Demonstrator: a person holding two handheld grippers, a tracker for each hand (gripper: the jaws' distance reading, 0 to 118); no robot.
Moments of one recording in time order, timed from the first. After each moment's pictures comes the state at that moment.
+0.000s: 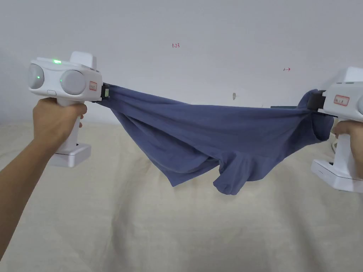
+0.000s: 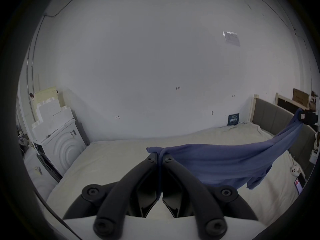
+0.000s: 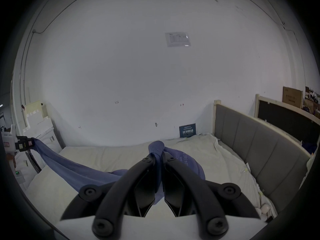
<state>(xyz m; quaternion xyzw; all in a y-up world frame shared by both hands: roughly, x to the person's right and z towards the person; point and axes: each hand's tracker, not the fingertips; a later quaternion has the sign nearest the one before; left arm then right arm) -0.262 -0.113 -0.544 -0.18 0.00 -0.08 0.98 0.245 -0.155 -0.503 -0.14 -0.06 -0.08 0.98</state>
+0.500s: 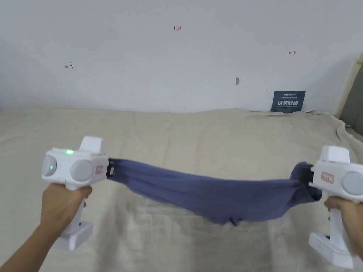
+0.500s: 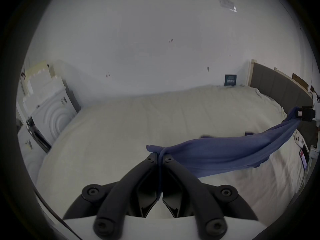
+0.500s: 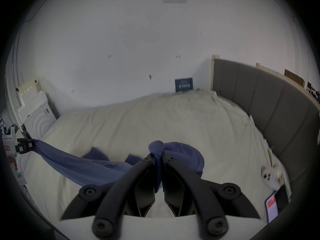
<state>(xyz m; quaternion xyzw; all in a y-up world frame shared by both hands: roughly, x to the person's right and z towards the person) -0.276 -0.314 -0.476 -0.32 -0.02 -0.07 0.95 0.234 -0.334 -0.442 -0.29 -0.05 -0.09 0.95</state>
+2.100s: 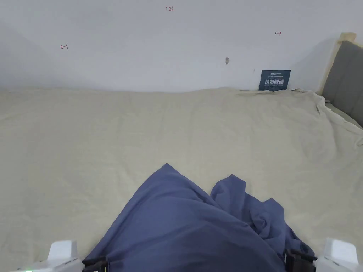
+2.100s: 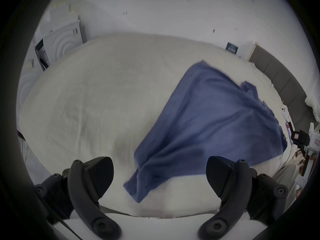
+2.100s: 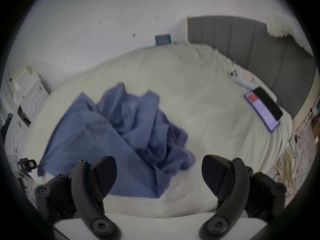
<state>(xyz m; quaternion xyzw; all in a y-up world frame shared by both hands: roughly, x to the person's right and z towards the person) -0.302 -0.428 -0.219 -0.43 0.00 0.04 0.90 0.209 -0.418 -0.177 -0.37 -0.11 -0.11 0.92</state>
